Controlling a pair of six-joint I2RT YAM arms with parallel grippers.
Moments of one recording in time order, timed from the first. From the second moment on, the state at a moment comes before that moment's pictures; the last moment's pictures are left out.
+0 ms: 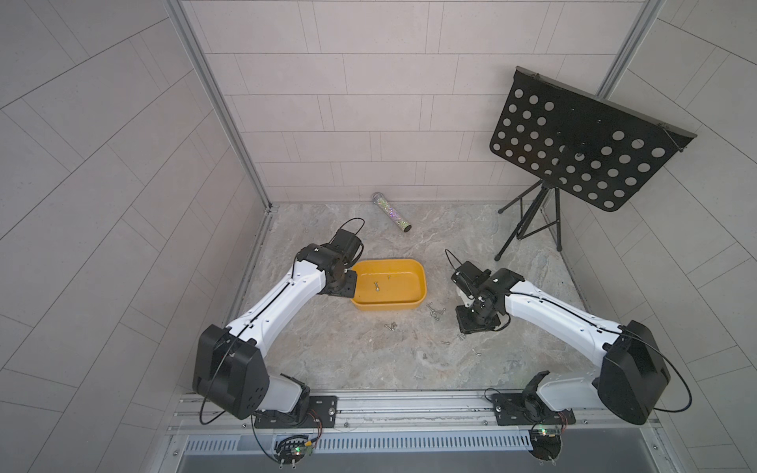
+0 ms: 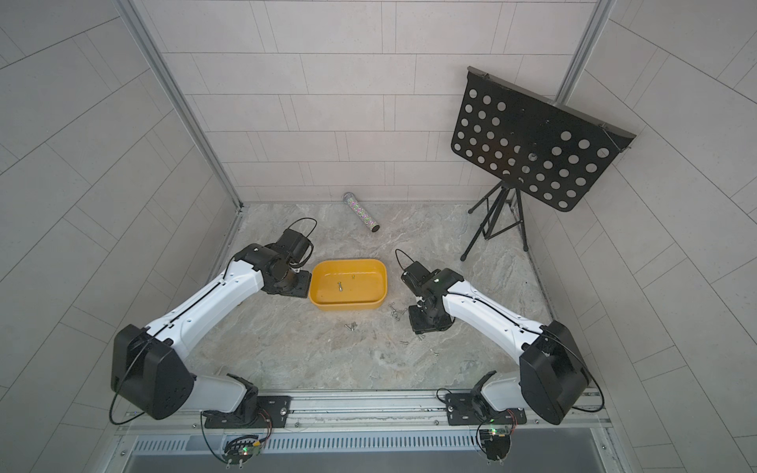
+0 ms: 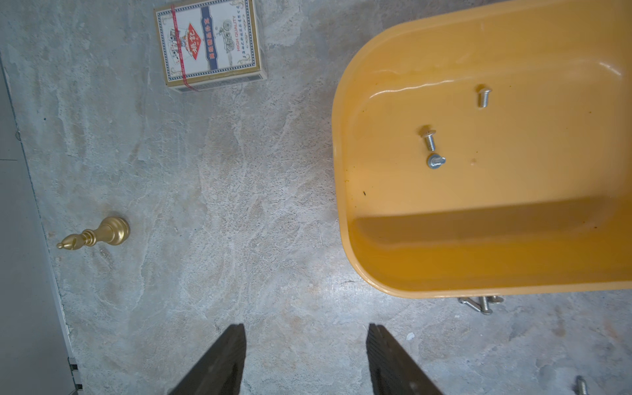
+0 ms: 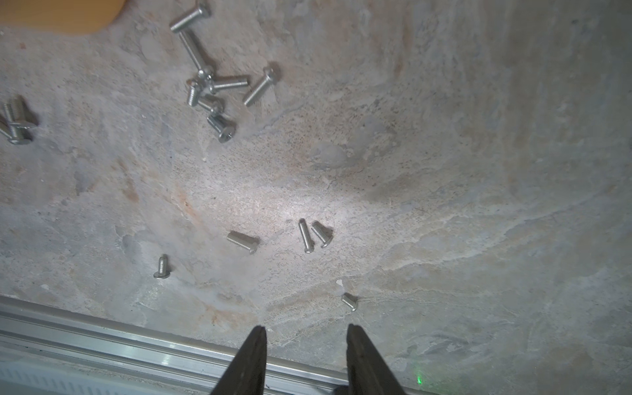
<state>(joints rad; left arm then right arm) -0.42 1.42 1.19 -1.08 -0.18 -0.32 0.61 1.36 0.97 -1.08 -0.06 0.50</state>
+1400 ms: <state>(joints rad) -0.37 1.42 1.11 -1.01 -0.10 -0.31 0.58 1.28 0.64 -0.90 -0.01 0.84</state>
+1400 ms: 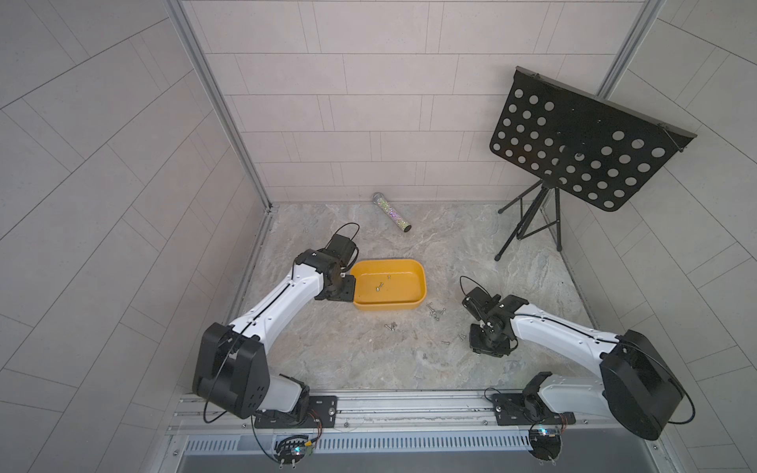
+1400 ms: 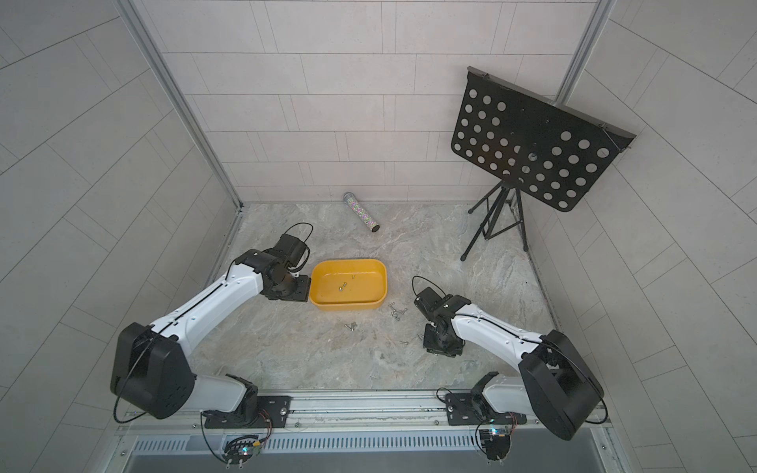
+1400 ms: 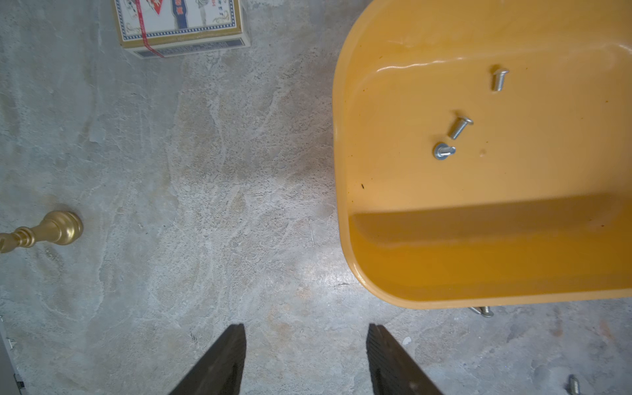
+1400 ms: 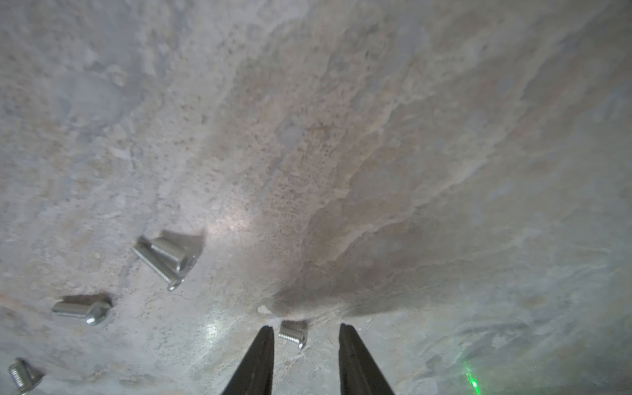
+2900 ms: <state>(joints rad) -0.37 1.42 1.10 -1.01 -0.10 -0.31 0.64 1.28 0.70 -0.92 0.02 0.89</state>
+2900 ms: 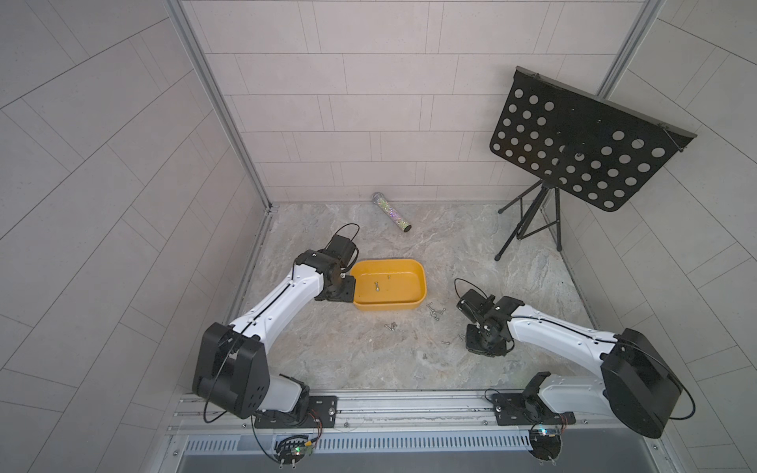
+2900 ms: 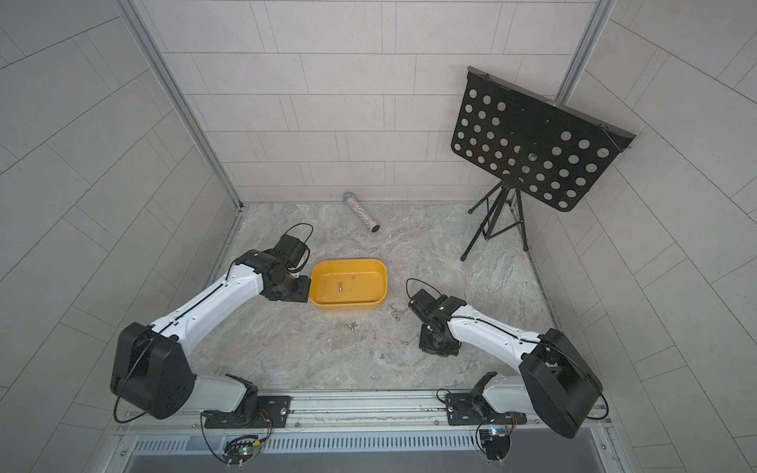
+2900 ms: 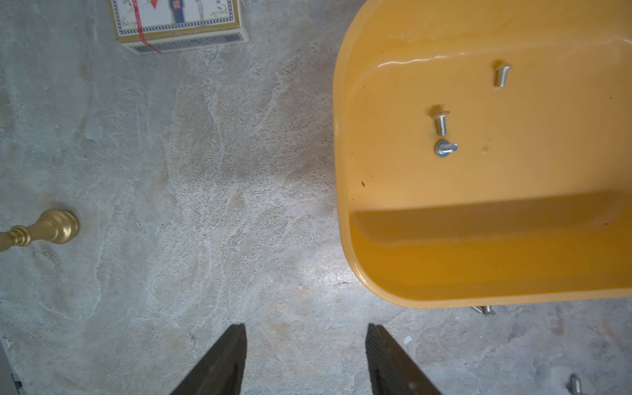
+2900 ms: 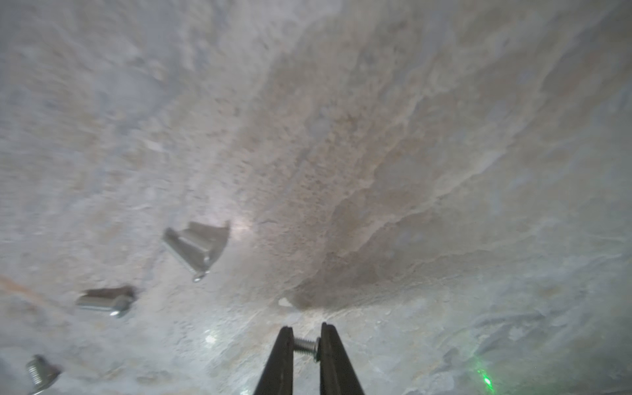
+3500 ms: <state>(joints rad) -0.32 1.39 1.09 -0.99 -0.11 -0.31 0.67 1.61 1.35 -1.02 0.02 0.73</state>
